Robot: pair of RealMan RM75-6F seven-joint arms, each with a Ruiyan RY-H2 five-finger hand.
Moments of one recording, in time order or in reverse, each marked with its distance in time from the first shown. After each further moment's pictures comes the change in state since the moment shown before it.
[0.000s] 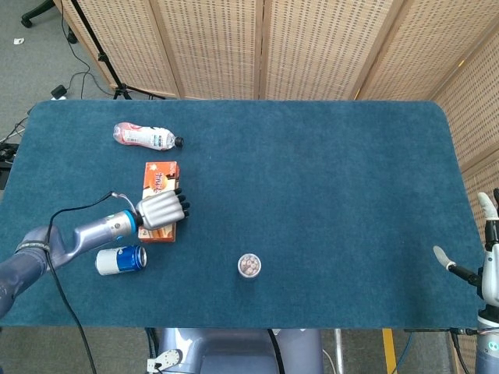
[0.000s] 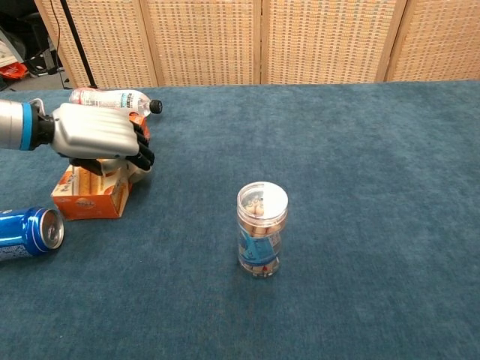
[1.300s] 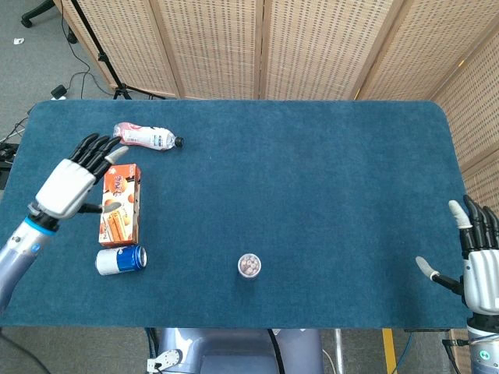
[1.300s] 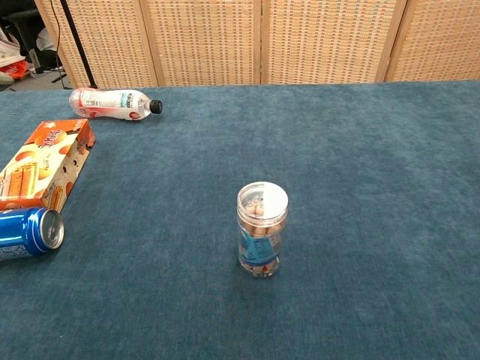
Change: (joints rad) left arm 0.376 0.330 -0.234 -0.451 -0.337 0.481 -0.071; right arm -0.003 0.033 -0.068 -0.020 -0.144 -0.017 -0.035
